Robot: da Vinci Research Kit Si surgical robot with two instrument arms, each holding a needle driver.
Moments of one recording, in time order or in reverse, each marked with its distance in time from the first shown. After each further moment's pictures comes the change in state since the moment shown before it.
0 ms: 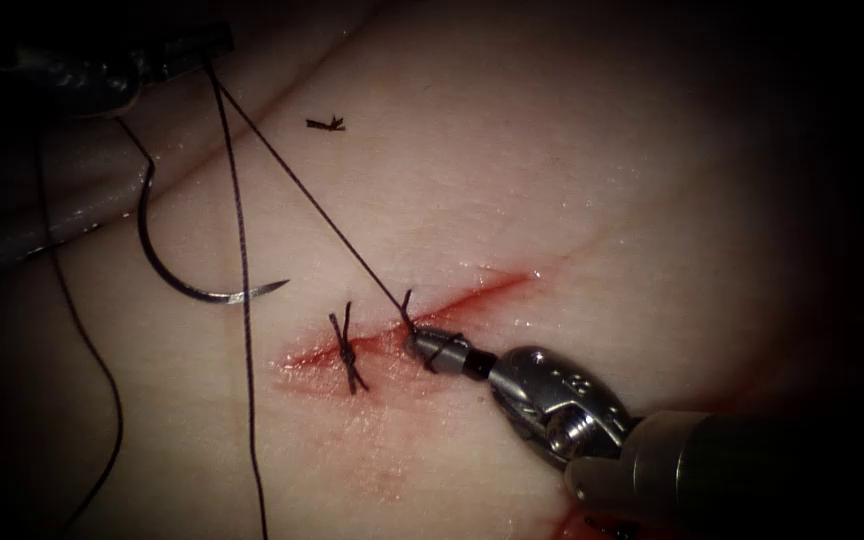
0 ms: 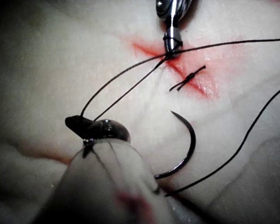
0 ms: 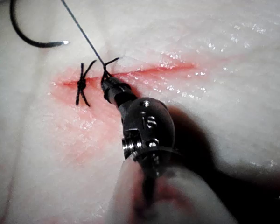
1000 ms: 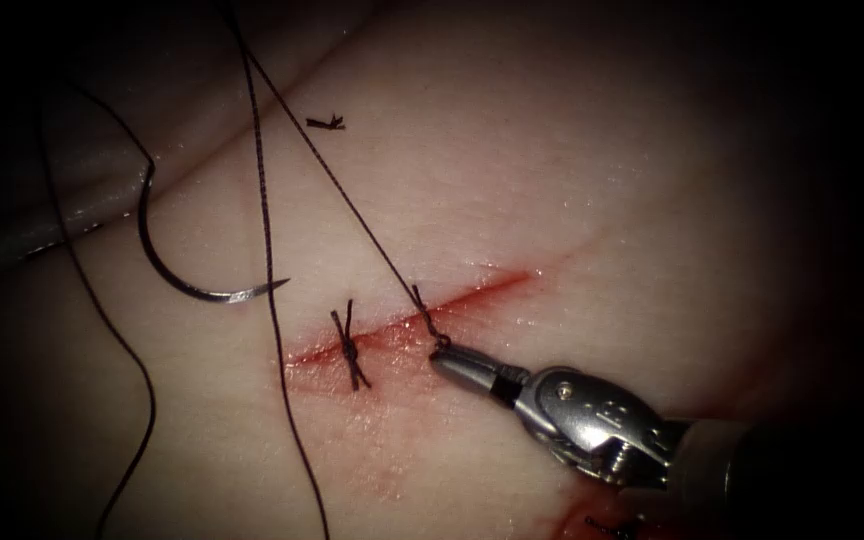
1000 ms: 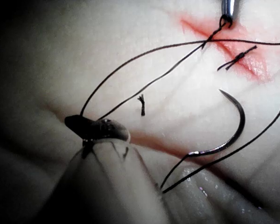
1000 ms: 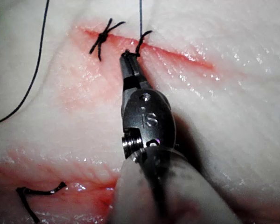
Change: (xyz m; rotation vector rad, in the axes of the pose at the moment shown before) right arm 0.001 -0.003 -0.002 0.030 0.031 -0.501; left arm -0.004 -0.005 0.002 0.173 -0.090 -0.065
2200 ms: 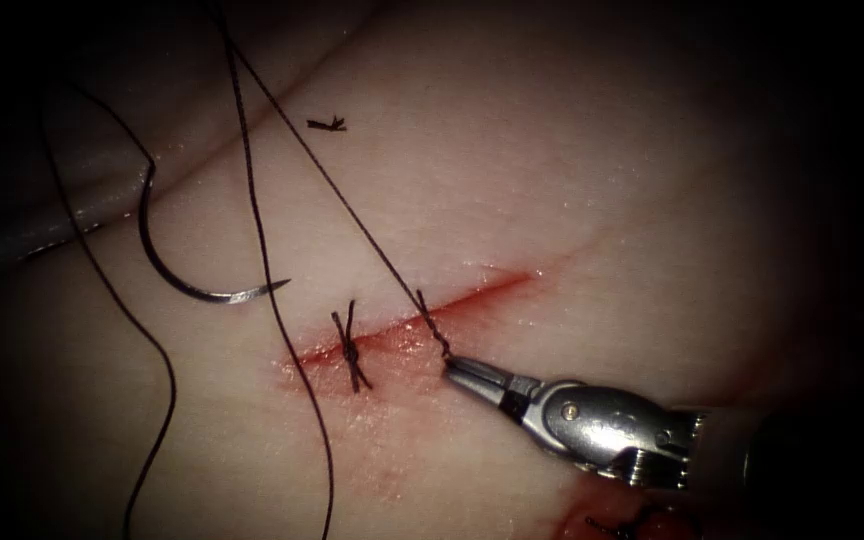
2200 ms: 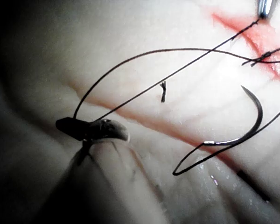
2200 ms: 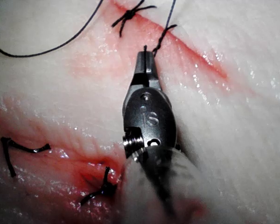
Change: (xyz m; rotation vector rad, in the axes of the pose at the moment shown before) right arm -0.002 -0.001 -0.002 0.031 -0.022 -0.181; left arm -0.003 -0.005 0.000 0.229 -0.103 -0.046
